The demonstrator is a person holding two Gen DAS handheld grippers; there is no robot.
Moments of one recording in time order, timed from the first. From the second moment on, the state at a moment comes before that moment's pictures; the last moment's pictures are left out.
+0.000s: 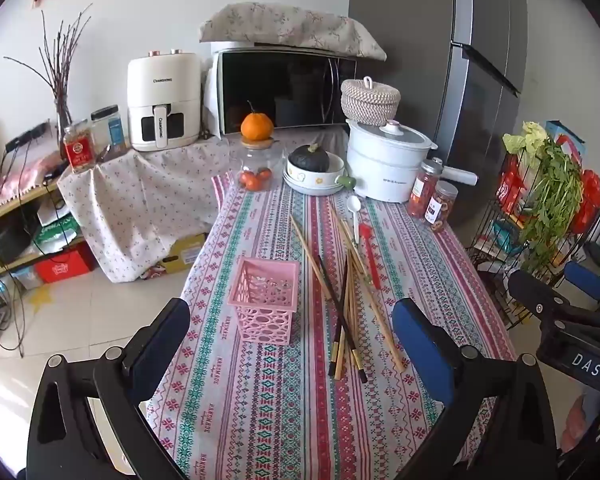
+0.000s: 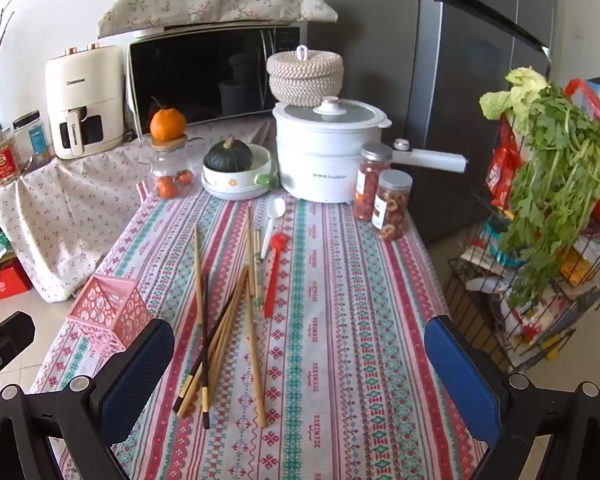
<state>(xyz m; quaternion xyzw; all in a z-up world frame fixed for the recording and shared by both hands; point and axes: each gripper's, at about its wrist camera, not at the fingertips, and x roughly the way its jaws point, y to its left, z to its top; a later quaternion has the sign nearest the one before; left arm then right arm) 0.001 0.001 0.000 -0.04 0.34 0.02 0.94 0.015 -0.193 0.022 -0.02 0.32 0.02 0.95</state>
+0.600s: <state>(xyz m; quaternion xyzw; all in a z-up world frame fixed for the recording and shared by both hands) -0.001 0.001 -0.002 -0.05 0.33 0.02 0.94 0.018 -0.194 0.020 -0.01 0.32 0.02 0.95</state>
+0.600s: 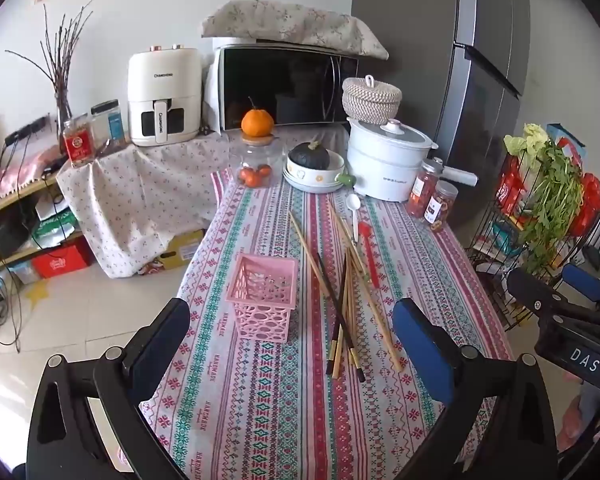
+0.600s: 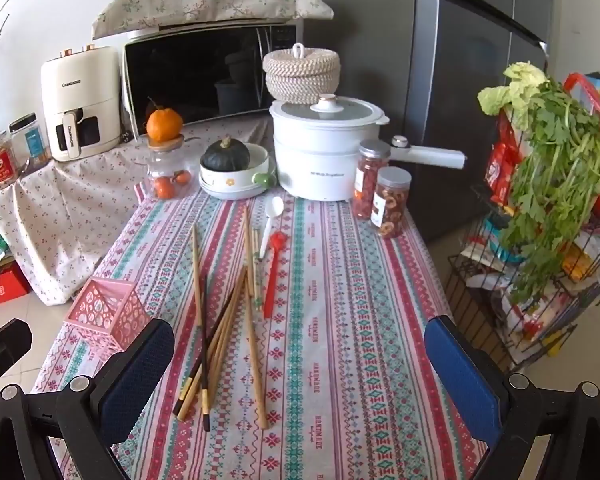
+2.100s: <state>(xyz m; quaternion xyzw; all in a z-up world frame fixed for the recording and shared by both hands) -0.003 -0.004 0.000 -0.05 0.33 0.01 0.94 0.019 -0.188 0.013 -0.01 0.33 0.02 0.94</state>
